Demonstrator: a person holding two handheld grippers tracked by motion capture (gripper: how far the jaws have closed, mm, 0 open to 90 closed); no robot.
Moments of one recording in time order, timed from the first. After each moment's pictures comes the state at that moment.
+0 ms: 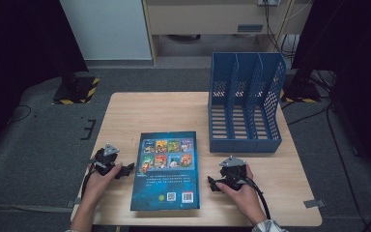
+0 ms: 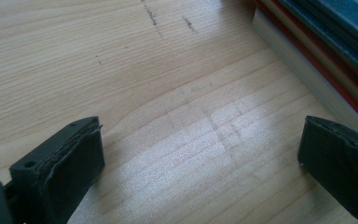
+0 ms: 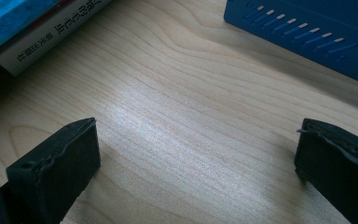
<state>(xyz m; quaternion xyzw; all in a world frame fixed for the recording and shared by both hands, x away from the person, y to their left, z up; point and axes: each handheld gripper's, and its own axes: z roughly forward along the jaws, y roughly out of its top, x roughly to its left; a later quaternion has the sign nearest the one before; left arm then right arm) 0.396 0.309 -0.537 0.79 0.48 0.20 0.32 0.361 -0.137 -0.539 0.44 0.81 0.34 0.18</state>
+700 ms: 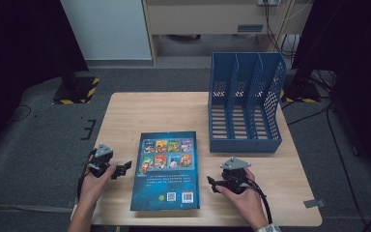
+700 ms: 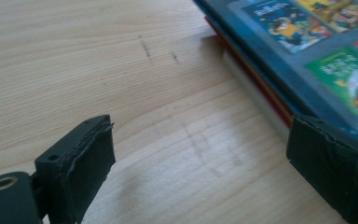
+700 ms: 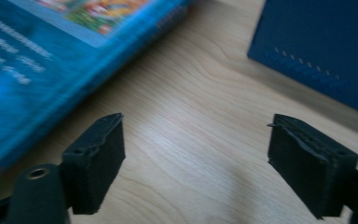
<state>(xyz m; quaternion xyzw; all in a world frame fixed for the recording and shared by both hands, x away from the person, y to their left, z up) 0.373 0.309 -0.504 0.77 0.48 0.20 0.37 0.338 -0.135 -0.505 0.41 0.81 0.38 0.17</state>
